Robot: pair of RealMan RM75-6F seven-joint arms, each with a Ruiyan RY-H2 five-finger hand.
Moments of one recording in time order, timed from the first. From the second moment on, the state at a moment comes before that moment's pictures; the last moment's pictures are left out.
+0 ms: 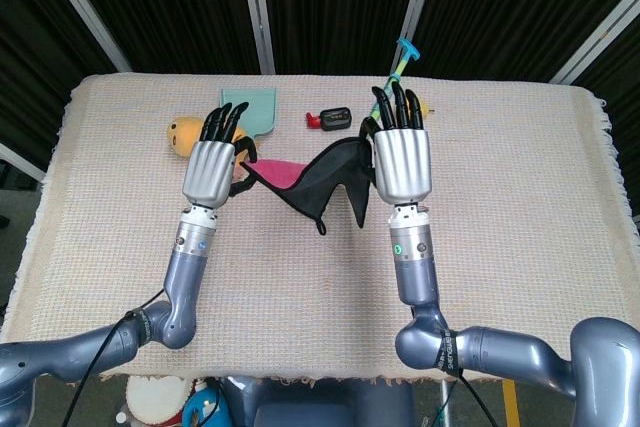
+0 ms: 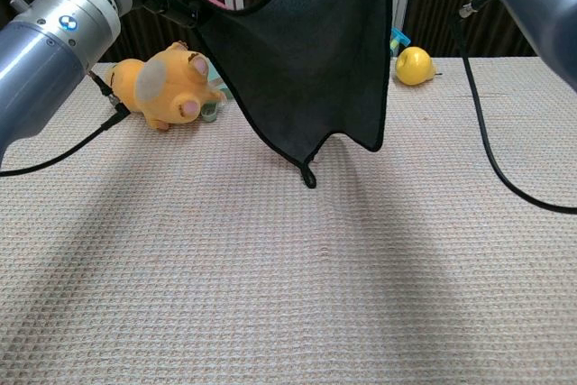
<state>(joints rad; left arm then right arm) -0.80 -1.77 -0.49 -1.33 1.22 1.23 0.34 0.90 -1.67 0.51 -1.58 -1.03 1.46 -0.73</state>
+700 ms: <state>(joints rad) -0.98 -1.74 -0.60 -1.30 1.13 1.20 0.45 0.92 -1.63 0.59 -1.49 -0.97 1.40 -0.62</state>
